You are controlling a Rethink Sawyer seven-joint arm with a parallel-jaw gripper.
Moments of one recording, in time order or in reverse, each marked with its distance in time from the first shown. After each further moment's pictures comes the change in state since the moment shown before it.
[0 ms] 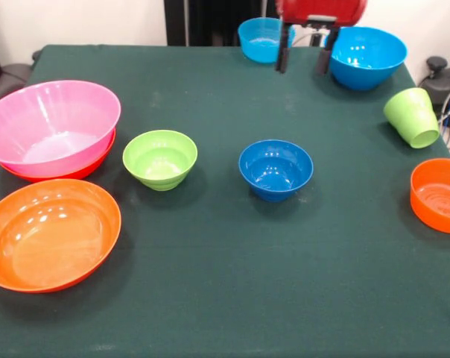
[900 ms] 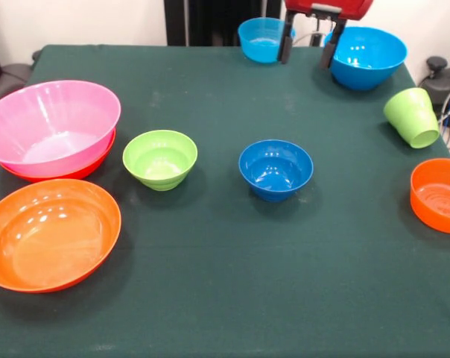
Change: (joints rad) arm 0.079 0.001 -0.120 -0.071 0.101 0.036 0.033
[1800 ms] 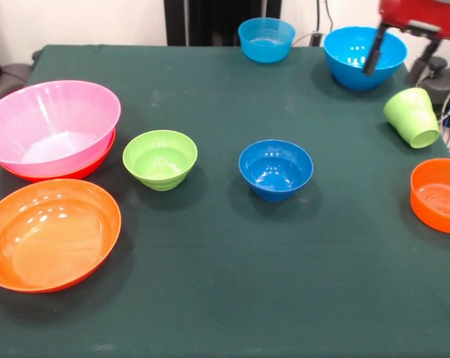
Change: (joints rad) arm 0.284 0.169 -0.161 -0.297 0.157 0.183 0.117
